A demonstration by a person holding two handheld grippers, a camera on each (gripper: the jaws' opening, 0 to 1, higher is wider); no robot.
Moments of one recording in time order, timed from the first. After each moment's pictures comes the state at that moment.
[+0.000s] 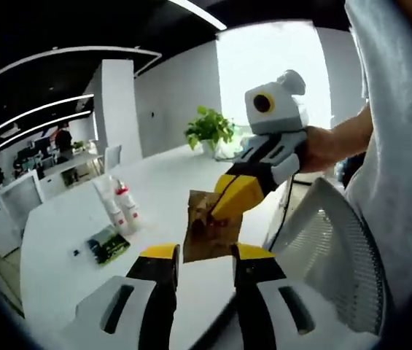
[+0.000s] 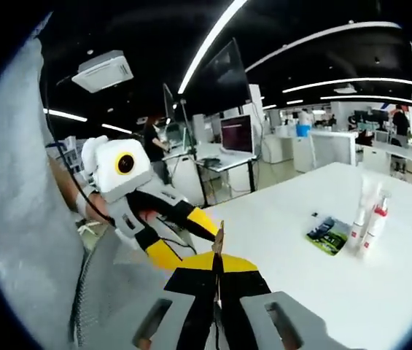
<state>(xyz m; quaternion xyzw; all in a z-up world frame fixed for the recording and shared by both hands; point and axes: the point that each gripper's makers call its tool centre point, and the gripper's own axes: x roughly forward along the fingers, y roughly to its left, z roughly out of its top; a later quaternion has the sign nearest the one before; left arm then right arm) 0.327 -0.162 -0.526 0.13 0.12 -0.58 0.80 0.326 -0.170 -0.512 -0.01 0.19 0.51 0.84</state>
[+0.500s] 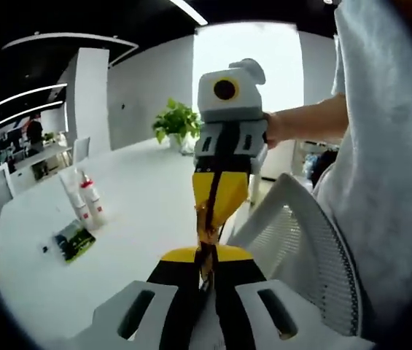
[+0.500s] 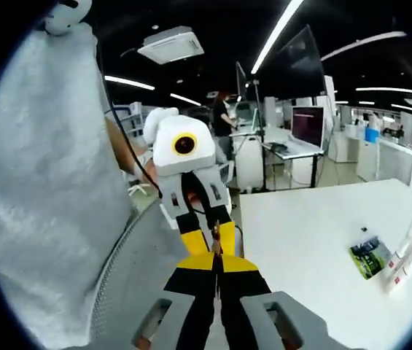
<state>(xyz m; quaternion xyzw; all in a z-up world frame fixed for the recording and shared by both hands) 0.296 -0.168 -0.538 0.11 0.17 -0.64 0.74 0.292 -0.155 -0.517 -0.07 0.21 0.63 0.74</state>
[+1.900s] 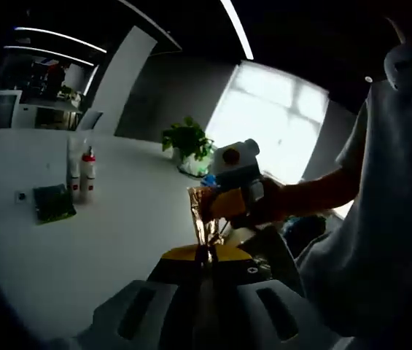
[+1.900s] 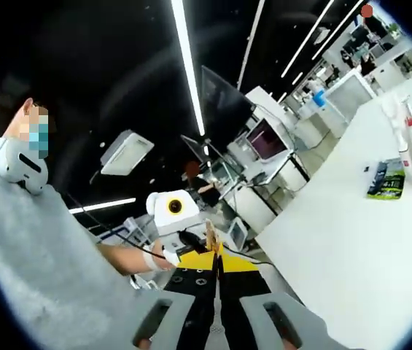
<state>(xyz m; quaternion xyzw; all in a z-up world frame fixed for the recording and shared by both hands) 0.303 -0.159 -0.508 -0.09 0.22 -0.63 0.74 0.316 -0.167 -0.489 0.29 0.22 0.55 0.75</state>
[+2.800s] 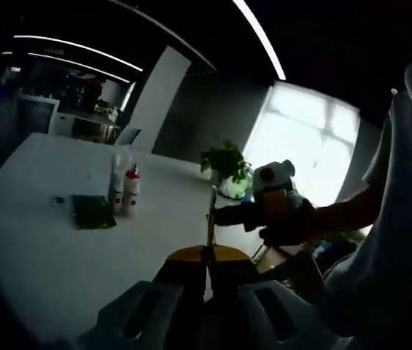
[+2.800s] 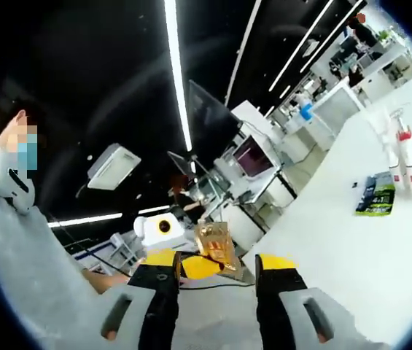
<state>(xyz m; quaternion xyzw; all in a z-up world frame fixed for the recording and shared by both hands) 0.363 -0.123 -0.499 -0.13 0.19 -0.50 0.83 0.363 -0.182 -0.471 0.32 0.16 0.45 0.81</state>
